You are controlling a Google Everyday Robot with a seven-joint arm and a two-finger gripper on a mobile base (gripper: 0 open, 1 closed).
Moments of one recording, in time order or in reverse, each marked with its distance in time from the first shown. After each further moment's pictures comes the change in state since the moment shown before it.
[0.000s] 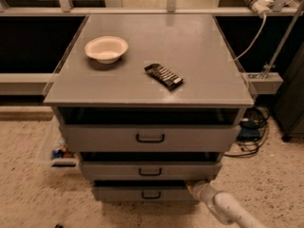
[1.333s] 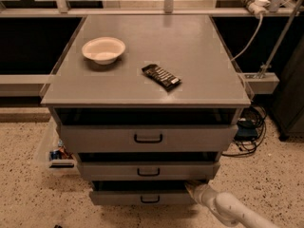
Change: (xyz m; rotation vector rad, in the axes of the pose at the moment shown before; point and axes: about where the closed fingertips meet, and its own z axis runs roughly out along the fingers) arm 0.023 0.017 -0.021 -0.059 0.100 0.069
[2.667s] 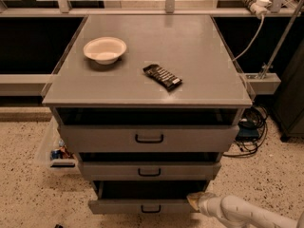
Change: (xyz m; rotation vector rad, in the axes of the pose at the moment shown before) arm 0.021 0.044 -0.051 -0.134 0.169 0.163
